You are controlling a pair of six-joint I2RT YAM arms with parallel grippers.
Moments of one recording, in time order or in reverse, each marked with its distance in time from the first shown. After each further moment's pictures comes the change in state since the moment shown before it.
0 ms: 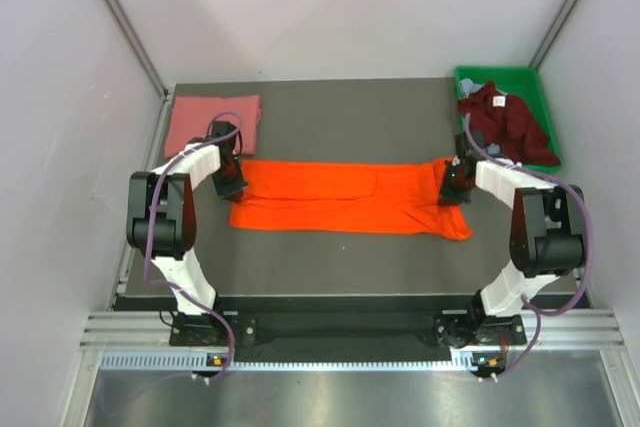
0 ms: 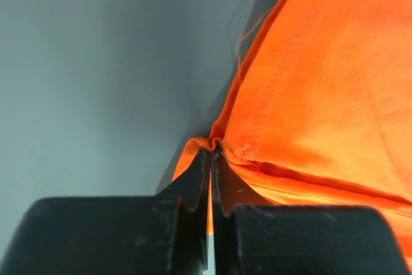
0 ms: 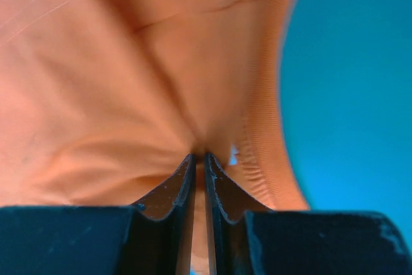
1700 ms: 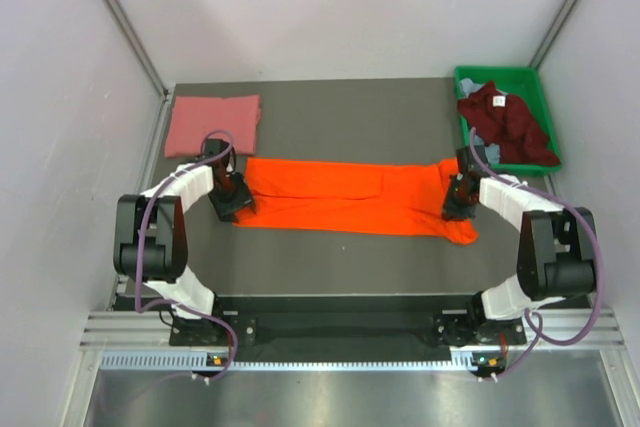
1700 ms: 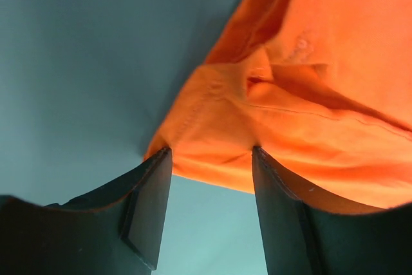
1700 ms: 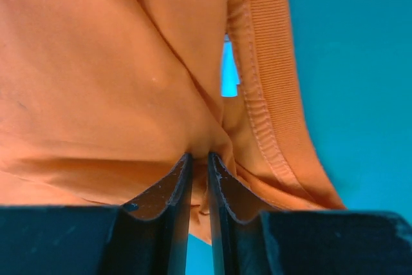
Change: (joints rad) left arm 0.013 -0.179 -0.226 0.064 0.173 -0.113; right arm -0.007 -0.163 -0.156 -0.013 0.069 0.060
